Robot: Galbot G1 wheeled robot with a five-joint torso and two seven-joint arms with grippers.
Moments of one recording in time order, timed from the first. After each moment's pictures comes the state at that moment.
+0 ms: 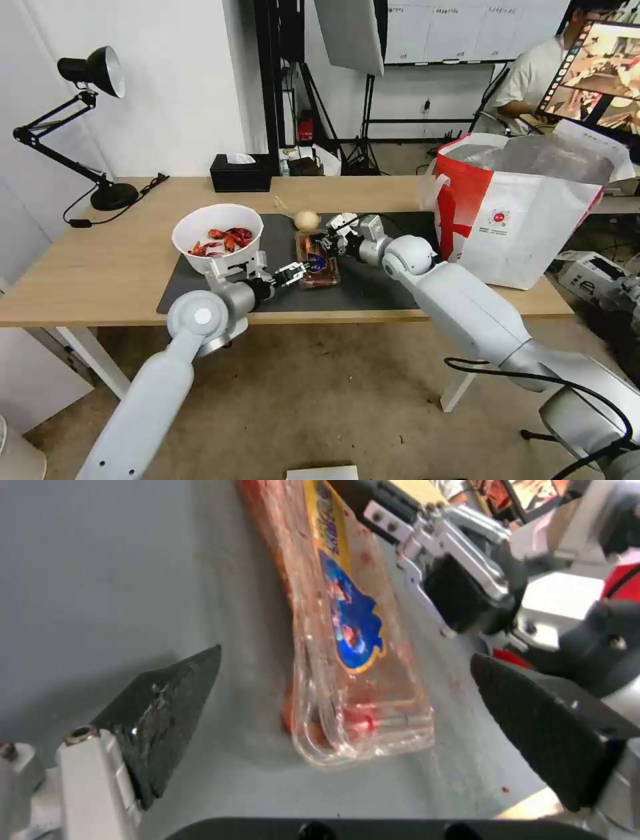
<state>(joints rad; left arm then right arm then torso) 0.86 -1.17 -0.21 -1.82 -1.41 0.63 -0.41 -0.29 1.15 -0.33 1.21 0.58 -0.29 -0.36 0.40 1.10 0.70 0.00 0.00</state>
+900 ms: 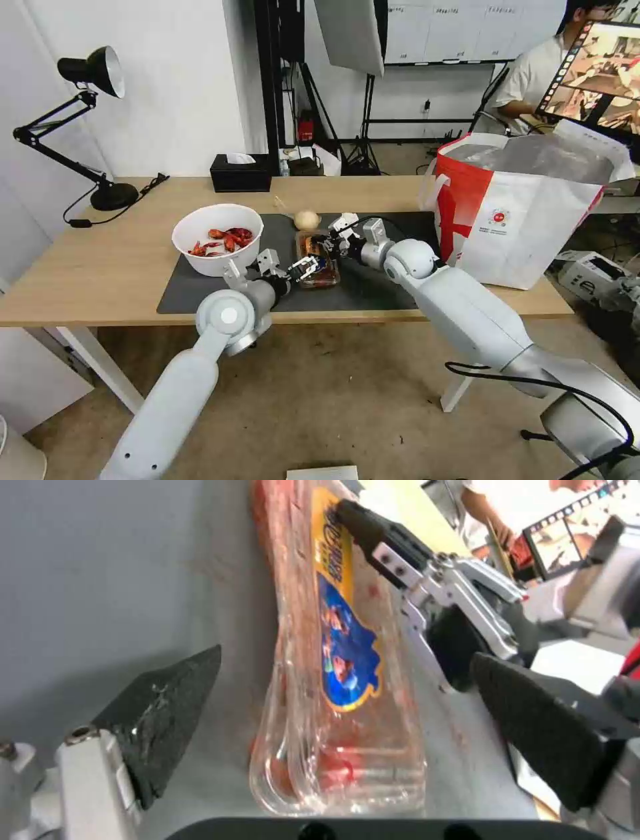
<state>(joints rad) 0.83 -1.22 -0.12 -1.82 -1.43 0.43 -0.58 -0.31 1.15 -0.31 1.22 0.57 -0.29 -0.35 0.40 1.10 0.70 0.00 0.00</state>
